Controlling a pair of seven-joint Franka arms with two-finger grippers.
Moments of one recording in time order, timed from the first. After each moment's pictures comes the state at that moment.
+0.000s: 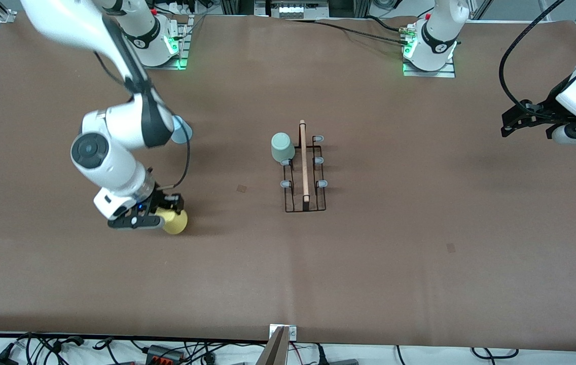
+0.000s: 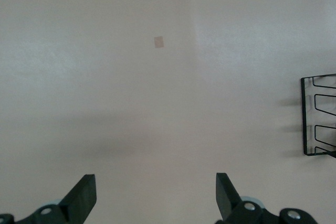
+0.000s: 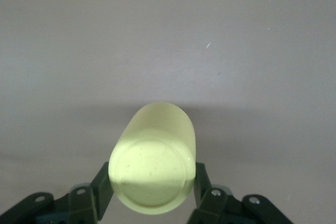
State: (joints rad) left arm -0.06 -0.02 0.02 -1.66 0.00 1.65 -0.01; right arm 0.32 0.41 0.00 -1.73 0.02 2.26 0.31
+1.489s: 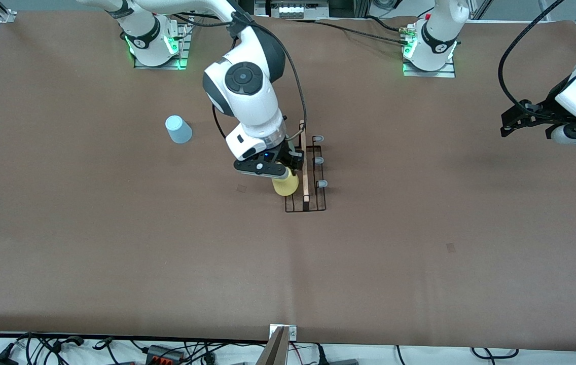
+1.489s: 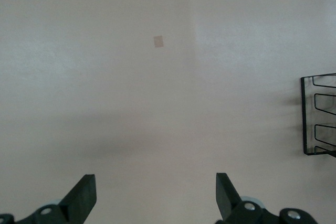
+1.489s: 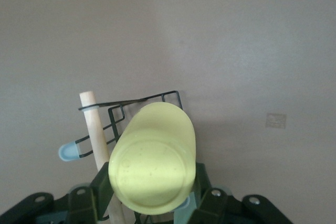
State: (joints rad) left arm -0.06 -0.02 0.02 -1.66 0.00 1.65 -0.01; right arm 0.73 0.57 0.02 -1.48 0.02 2.26 0.93
